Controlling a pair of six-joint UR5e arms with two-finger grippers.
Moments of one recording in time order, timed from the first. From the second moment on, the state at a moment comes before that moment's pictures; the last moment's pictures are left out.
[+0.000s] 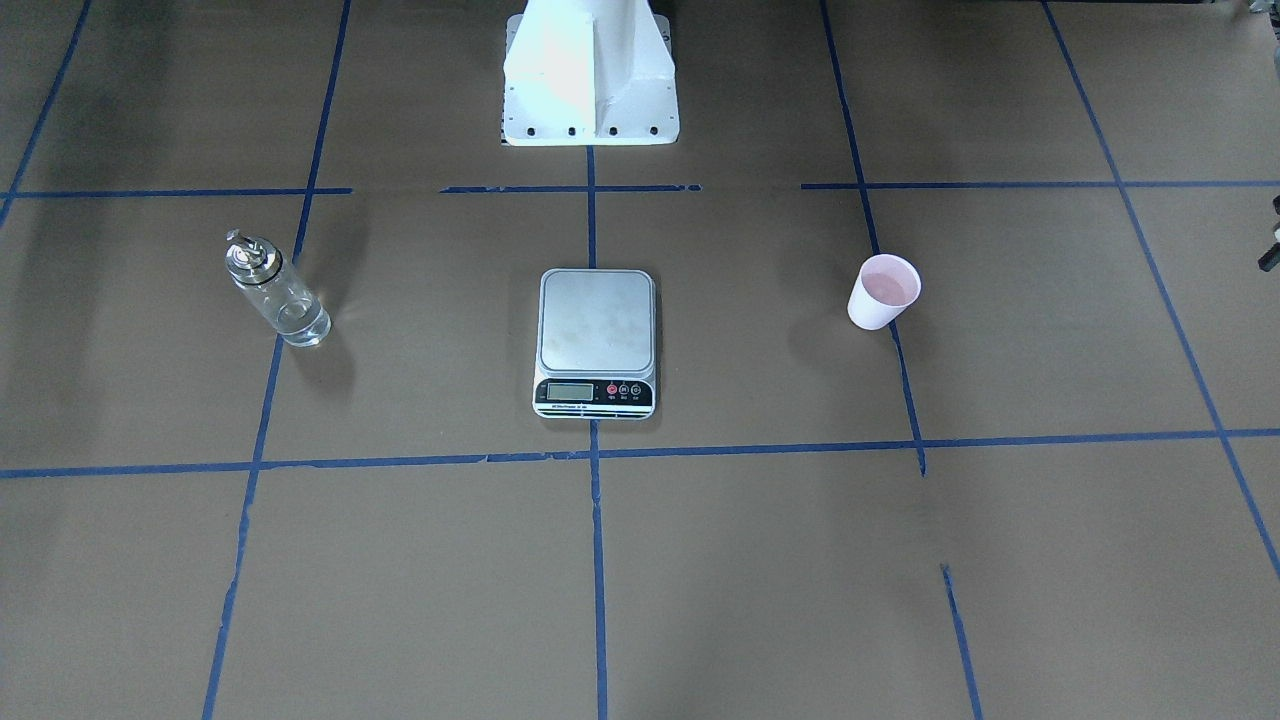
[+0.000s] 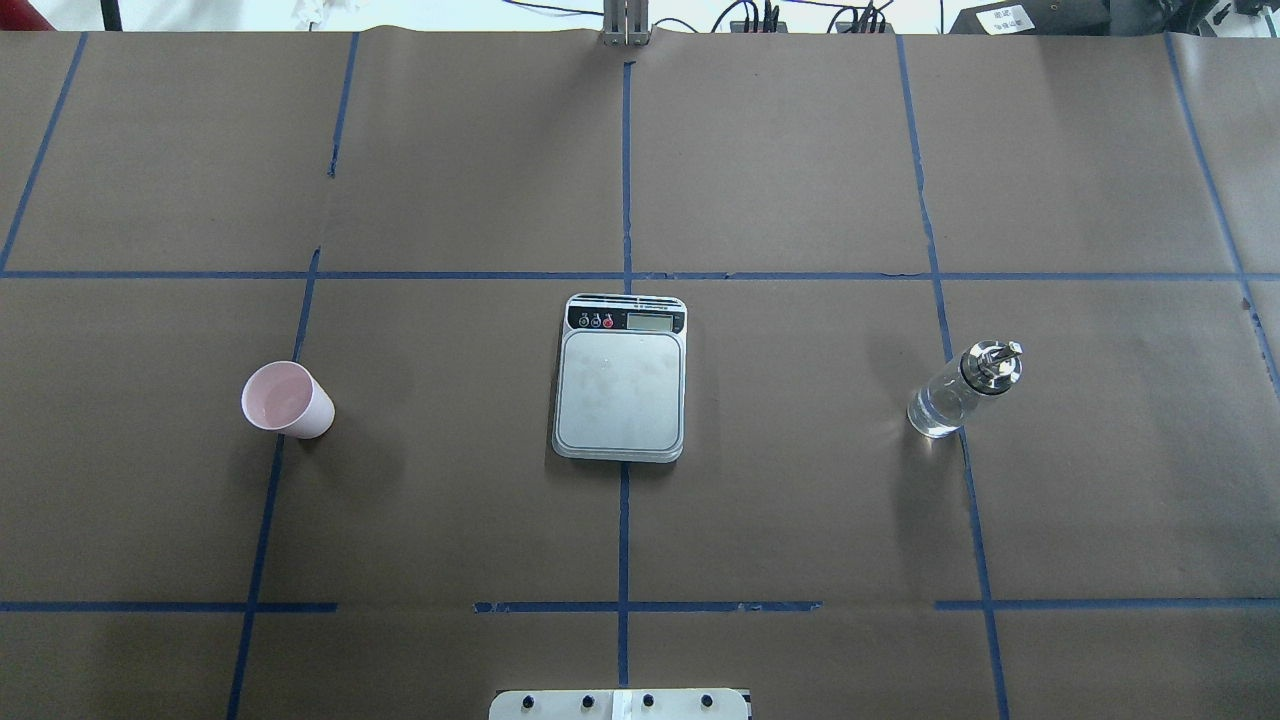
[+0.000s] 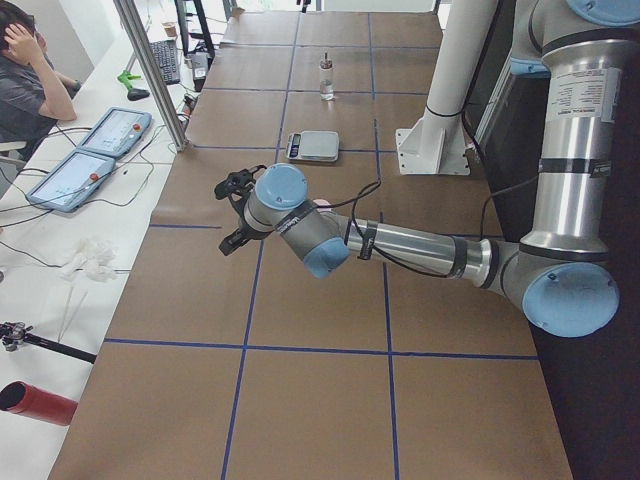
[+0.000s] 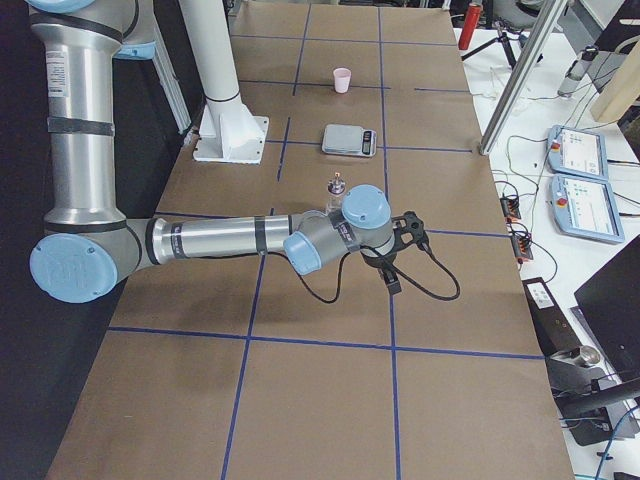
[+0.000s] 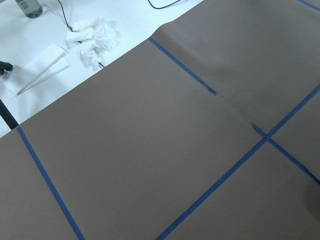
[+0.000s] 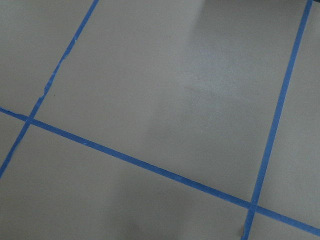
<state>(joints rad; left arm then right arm) -1.45 -1.59 -1.72 -2.29 -2.45 -0.05 1.46 -1.60 1.70 -1.14 2.39 0.11</state>
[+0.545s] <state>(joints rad) -1.10 -1.52 -1.92 -2.31 -2.13 -0.64 1.46 -1.60 1.70 -1.13 2.39 0.12</state>
